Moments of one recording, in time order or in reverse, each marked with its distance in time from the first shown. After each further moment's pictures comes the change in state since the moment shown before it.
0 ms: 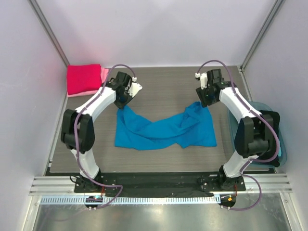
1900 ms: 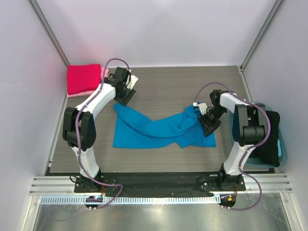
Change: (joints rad) left arm 0.029 0.118 0.125 0.024 -0.100 -0.199; right arm -0.130 0.190 -0.161 -0.336 -0.321 -0.375
